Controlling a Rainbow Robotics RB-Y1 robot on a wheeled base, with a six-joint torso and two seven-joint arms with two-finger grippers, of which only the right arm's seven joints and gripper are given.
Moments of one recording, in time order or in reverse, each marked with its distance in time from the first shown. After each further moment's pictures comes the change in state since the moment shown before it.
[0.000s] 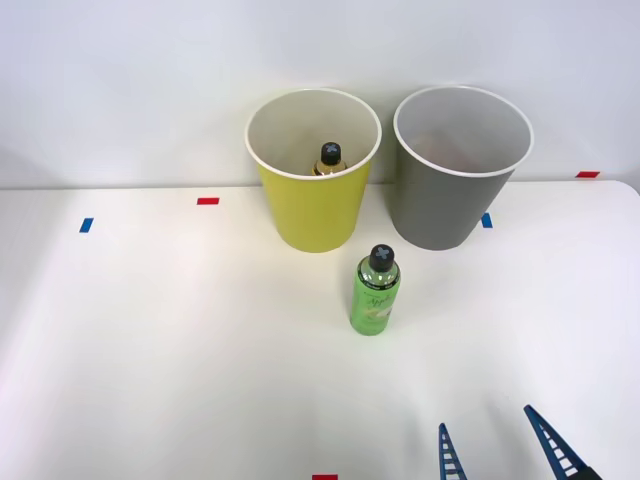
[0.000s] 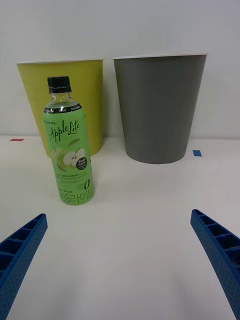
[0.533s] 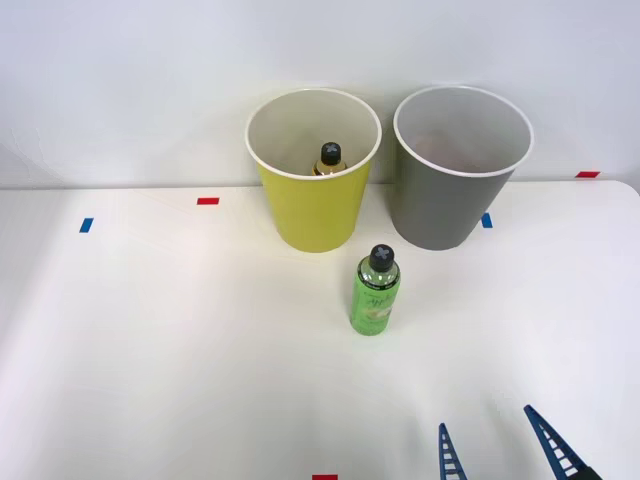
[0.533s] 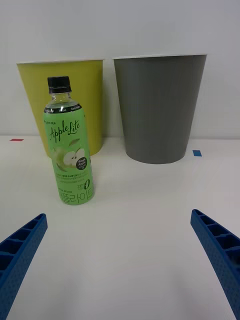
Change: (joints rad) arm 0.000 0.000 0.000 0.000 0.000 0.000 0.000
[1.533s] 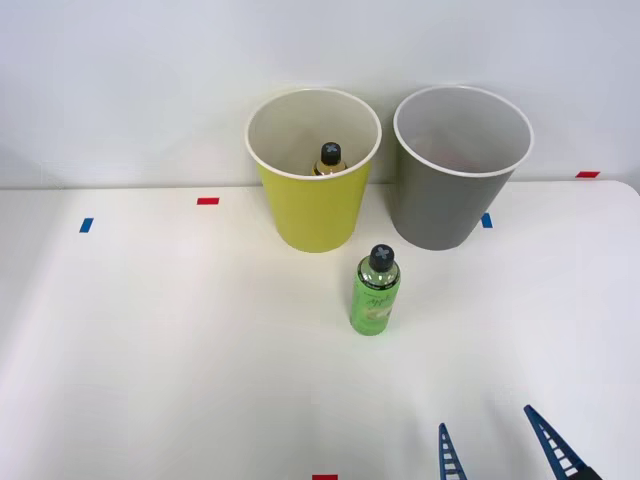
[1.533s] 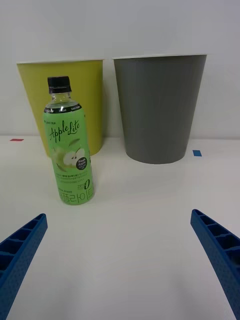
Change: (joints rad) arm 0.000 0.000 0.000 0.000 0.000 0.000 0.000
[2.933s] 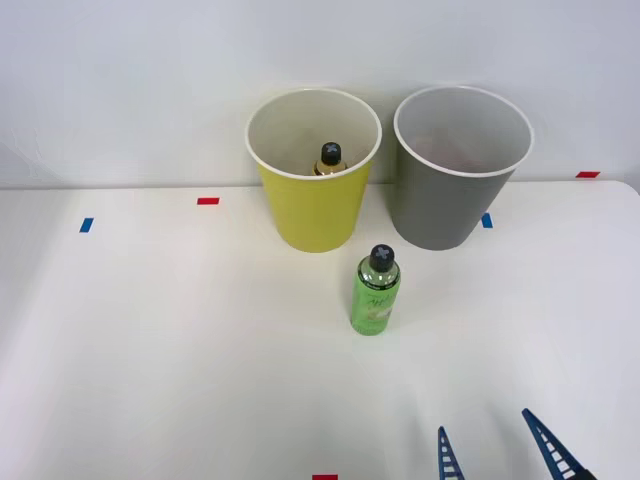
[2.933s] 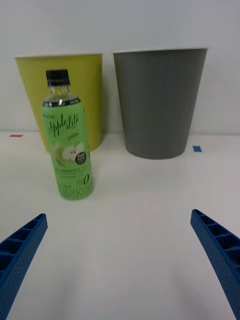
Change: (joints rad) arm -0.011 0.001 -0.002 0.032 0.000 0.007 0.000
